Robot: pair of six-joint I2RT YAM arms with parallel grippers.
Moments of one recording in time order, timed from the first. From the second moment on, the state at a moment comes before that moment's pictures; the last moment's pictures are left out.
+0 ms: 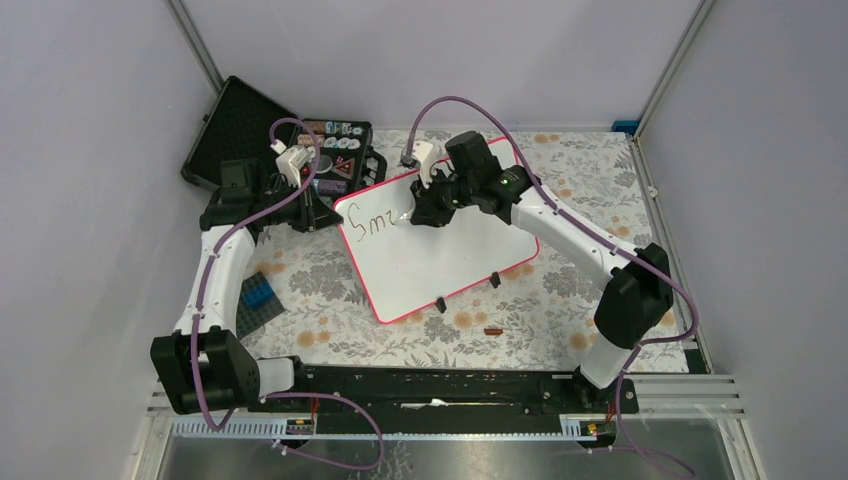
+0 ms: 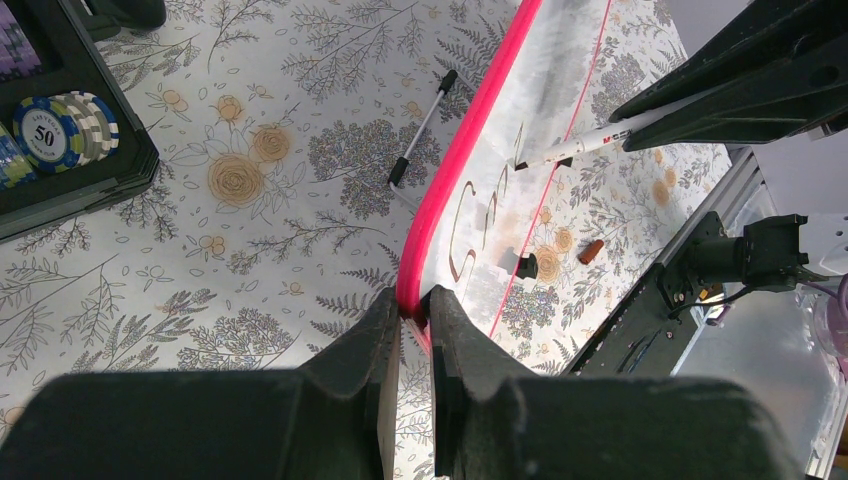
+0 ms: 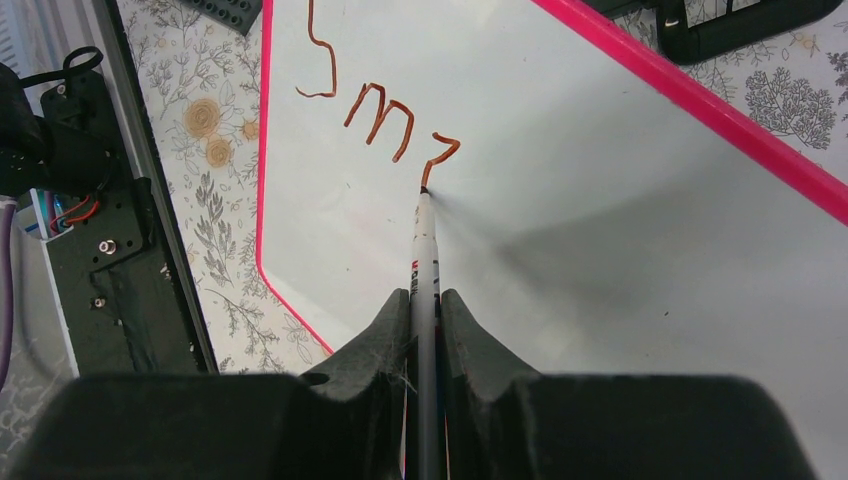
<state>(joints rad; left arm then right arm) 0.12 1.26 1.12 -0.65 0.90 0.07 0.69 1.72 1.58 -0.54 -0.49 -0.18</state>
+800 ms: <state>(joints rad) 0.12 1.26 1.12 -0.65 0.91 0.07 0.69 1.72 1.71 -0.57 -0.48 -0.18</state>
